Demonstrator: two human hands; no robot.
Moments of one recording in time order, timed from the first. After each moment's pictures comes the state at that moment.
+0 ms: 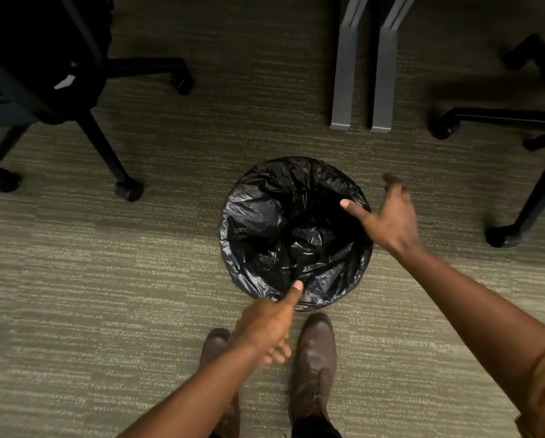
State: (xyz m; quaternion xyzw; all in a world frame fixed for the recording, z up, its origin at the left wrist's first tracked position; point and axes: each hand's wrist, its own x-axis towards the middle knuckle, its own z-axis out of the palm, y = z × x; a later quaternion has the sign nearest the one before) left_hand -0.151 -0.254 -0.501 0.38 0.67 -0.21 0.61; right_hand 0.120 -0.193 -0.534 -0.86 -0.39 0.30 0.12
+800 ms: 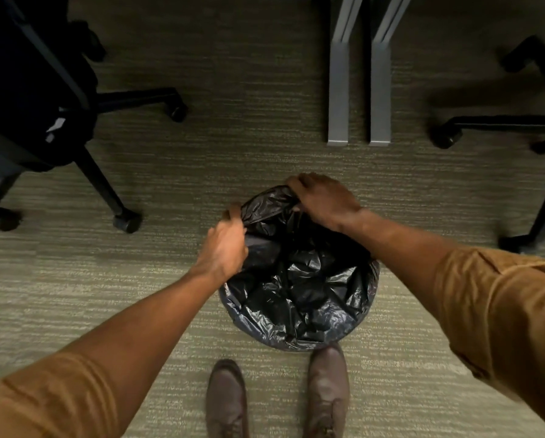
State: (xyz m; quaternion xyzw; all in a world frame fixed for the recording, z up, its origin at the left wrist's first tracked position) left_hand -0.160 -0.073 -0.566 0.77 0.57 -0.09 0.28; right_hand 0.087 -0.073 -0.571 -0.61 -0.77 0.19 -0.05
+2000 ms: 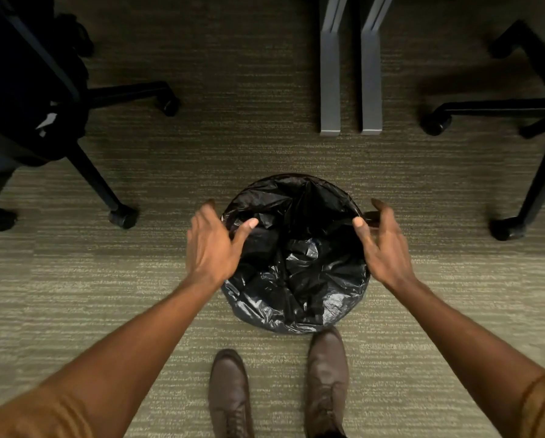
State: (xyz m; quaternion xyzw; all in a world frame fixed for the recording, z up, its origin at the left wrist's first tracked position) left_hand -0.173 -0.100 -0.554 0.71 0.66 -0.02 0.26; right_hand 0.120 -0.234 -0.572 -0.83 -0.41 0.30 0.23
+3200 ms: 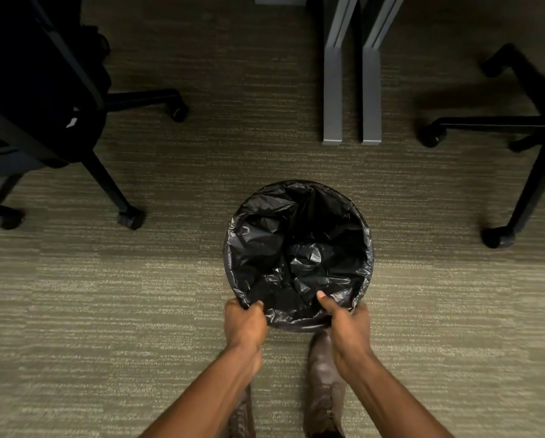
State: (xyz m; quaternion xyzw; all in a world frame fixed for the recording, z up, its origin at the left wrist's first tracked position) left_hand -0.170 -0.229 -0.545 0.16 0.79 0.10 0.59; right_hand -0.023 -0.301 -0.557 -0.74 0.16 0.49 0.43
